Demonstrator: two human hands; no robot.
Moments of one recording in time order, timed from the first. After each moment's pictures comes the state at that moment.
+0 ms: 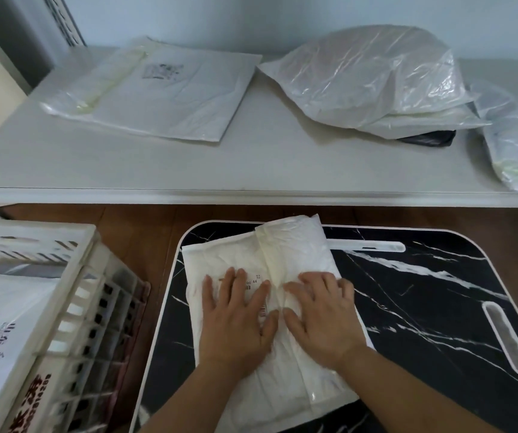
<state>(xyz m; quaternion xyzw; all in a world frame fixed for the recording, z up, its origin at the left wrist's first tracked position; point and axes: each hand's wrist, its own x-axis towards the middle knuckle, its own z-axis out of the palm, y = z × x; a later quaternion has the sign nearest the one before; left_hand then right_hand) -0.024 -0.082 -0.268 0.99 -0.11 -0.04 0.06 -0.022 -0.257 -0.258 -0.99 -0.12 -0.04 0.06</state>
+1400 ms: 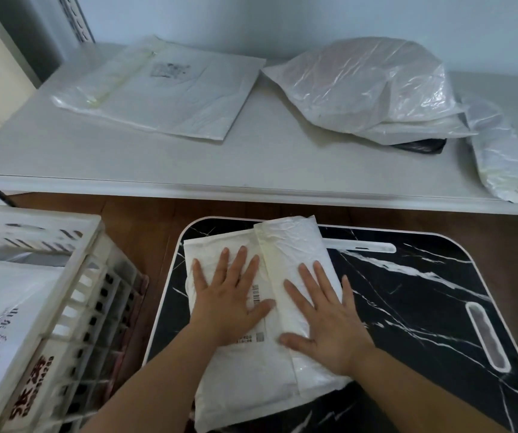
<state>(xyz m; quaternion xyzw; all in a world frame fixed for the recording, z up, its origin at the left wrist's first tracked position) 0.004 -0.068 -0.261 0.98 -0.14 -0.15 0.05 -0.034 -0.284 -0.252 -0.97 -0.18 0.14 0.05</state>
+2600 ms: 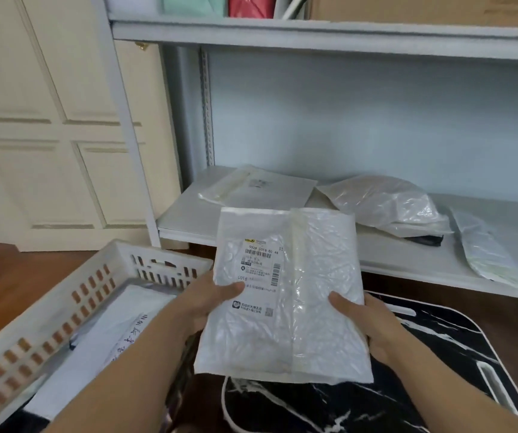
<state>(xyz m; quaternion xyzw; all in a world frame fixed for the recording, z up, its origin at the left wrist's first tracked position) -0.109 0.079 -0.068 0.65 0.10 -0.15 0.74 -0.110 -0.211 -0.057 -0.65 0.12 0.17 0.73</state>
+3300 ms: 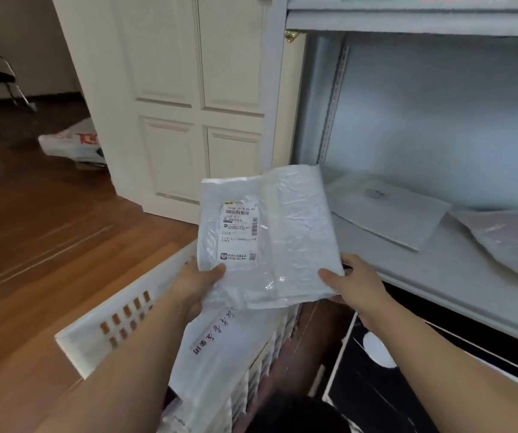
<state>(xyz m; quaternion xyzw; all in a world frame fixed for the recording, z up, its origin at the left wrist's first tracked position) -0.155 0.263 -0.084 0.58 0.33 0.11 0.74 -0.052 0.018 -0.046 -0.79 -0.08 0.16 0.59</state>
